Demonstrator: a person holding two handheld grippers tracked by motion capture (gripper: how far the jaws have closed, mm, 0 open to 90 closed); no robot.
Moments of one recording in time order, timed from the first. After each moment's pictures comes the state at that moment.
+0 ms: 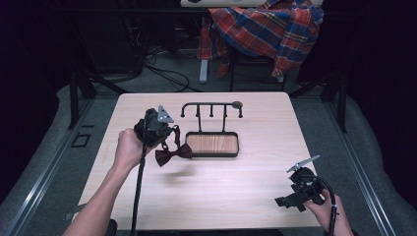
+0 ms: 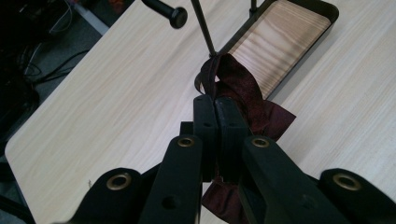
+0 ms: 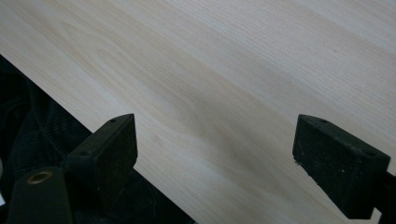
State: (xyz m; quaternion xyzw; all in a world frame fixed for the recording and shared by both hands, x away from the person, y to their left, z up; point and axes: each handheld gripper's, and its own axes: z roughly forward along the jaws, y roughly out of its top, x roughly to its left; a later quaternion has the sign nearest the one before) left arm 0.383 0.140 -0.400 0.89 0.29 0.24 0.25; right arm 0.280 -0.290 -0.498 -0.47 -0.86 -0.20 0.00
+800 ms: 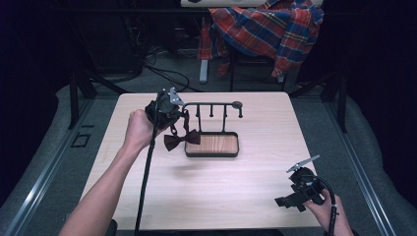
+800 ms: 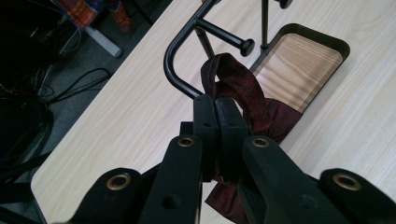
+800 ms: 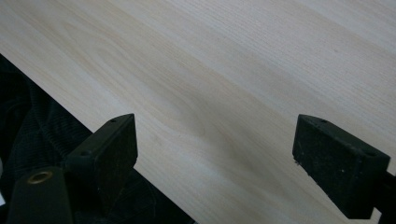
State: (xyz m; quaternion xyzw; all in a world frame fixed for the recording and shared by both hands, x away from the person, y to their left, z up) left arm 0.419 0.114 -0.372 0.90 0.26 0.25 0.25; right arm 0.280 -0.289 -0.498 -0.47 -0.86 -0.20 0.00
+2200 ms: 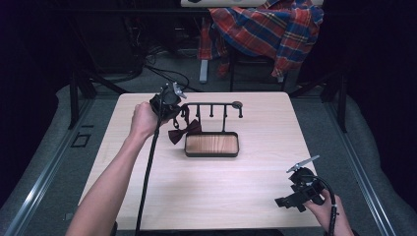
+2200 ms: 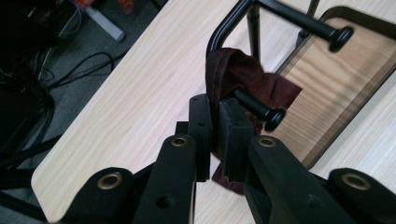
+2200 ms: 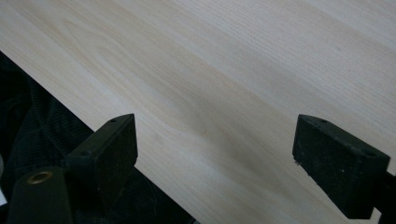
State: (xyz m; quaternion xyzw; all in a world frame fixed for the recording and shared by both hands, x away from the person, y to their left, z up) left arm 0.465 0.115 -0.396 0.90 0.28 0.24 0.21; right arm 0.280 -0.289 -0.499 -0.47 -0.86 -0.20 0.00
